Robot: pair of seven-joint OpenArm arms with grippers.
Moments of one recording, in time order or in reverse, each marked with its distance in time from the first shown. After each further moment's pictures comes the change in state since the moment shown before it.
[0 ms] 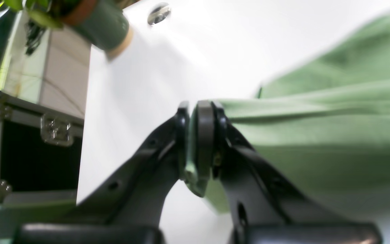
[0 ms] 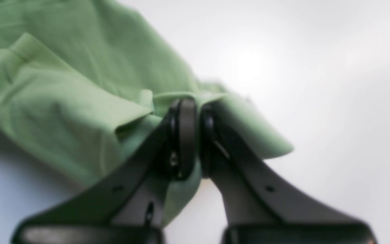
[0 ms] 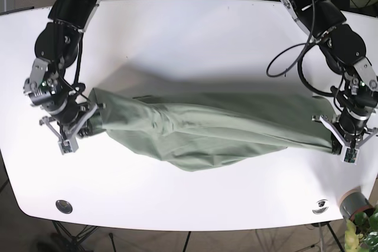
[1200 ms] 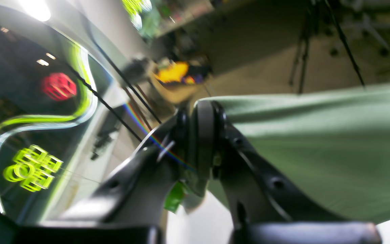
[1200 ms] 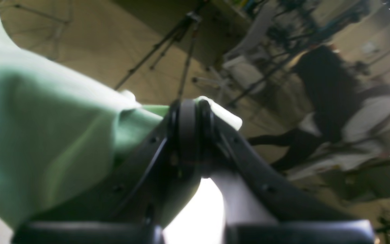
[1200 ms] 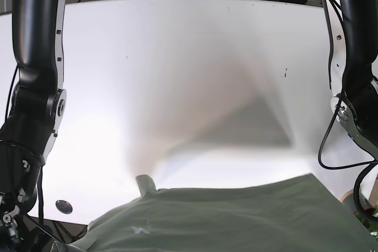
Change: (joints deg) left arm -51.3 -10.2 12.4 -25.5 -0.4 0.1 0.2; right arm 54.0 7.7 -20.3 -12.3 -8.1 2.9 -5.0
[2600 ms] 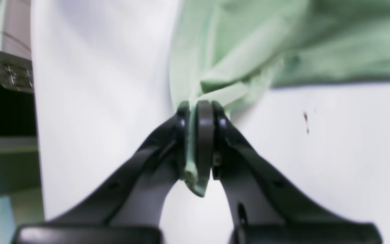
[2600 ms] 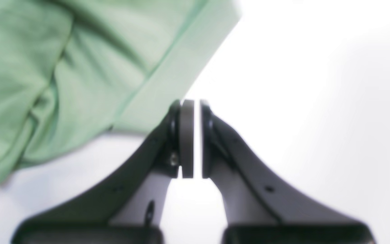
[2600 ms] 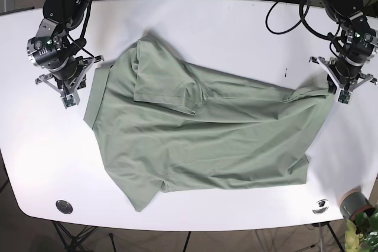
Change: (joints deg) left arm 78.3 8.4 -17.5 31.3 -3.4 0.0 -3.7; right arm -71.2 -13.4 28.5 23.8 1.0 7.0 0.5
